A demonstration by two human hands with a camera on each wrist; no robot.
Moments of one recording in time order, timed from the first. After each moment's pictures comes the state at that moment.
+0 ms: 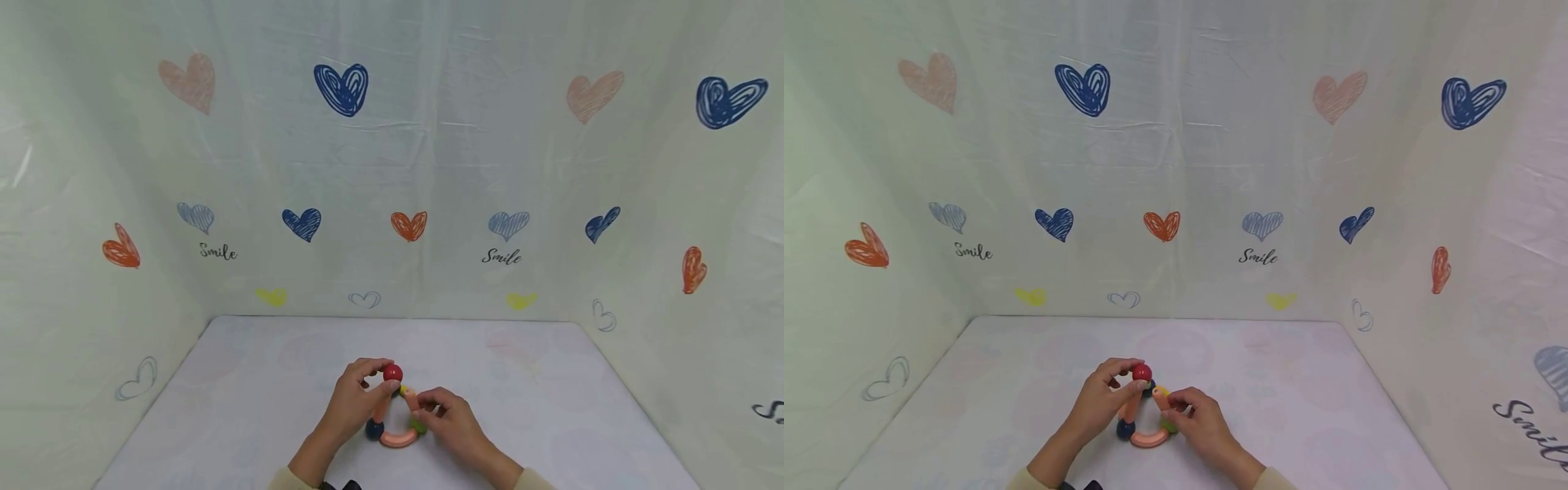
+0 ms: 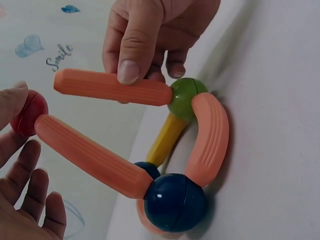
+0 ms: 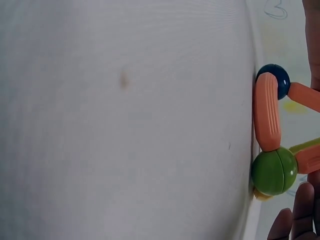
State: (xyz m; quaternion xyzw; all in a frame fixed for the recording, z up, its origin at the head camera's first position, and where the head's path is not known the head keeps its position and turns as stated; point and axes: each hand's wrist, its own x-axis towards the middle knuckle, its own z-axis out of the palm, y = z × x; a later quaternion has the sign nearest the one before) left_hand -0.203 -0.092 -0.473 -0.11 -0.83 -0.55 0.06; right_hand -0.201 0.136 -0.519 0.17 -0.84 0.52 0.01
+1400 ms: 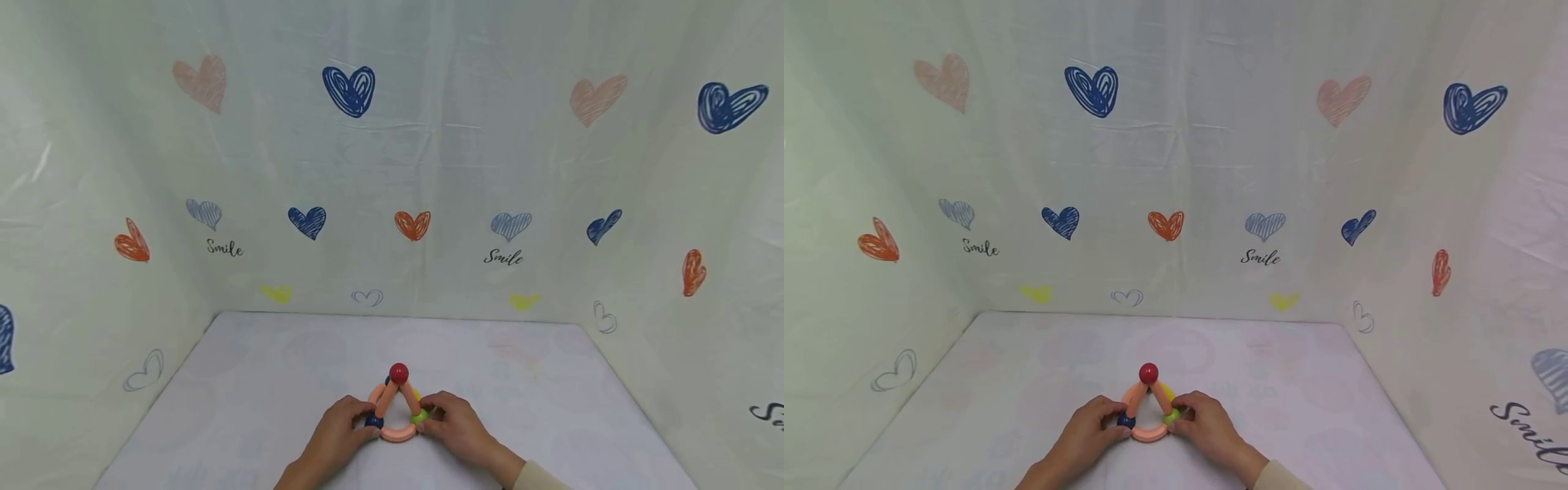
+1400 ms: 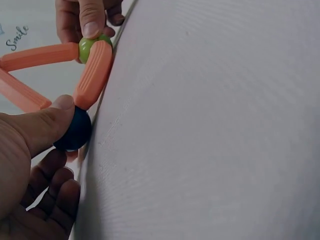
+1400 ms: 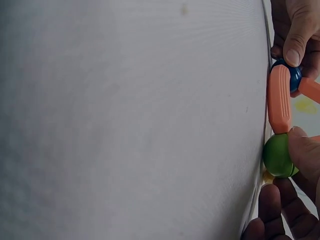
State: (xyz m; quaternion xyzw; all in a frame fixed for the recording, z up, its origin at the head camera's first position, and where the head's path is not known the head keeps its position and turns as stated) left_hand -0.174 -0.125 -0.522 -0.12 -0.92 -0.38 -0.01; right_hand -0.202 0.147 -0.522 0.20 -0.88 0.42 -0.05
